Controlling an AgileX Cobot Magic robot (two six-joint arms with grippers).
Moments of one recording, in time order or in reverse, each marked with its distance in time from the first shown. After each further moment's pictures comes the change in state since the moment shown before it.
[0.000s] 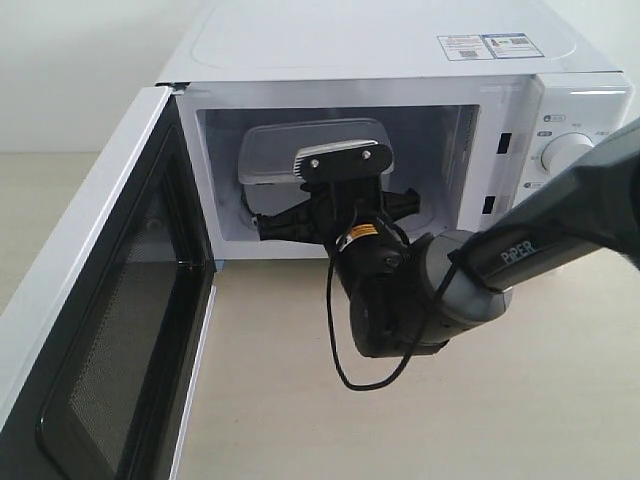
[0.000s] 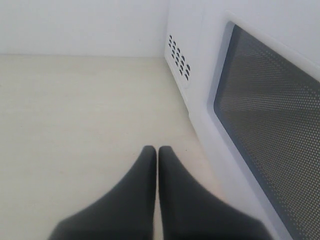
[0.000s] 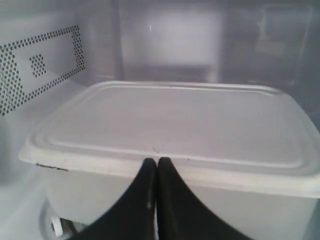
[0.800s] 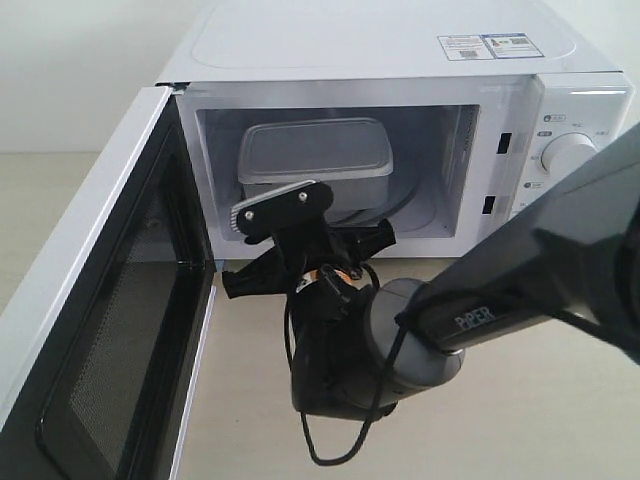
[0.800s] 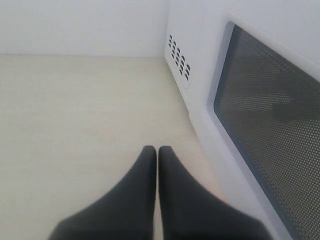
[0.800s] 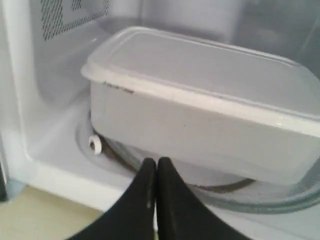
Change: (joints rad) left arm 0.000 0.000 0.000 0.000 0.000 0.000; right arm 0.187 -0.003 -0.005 0.340 0.019 -0.374
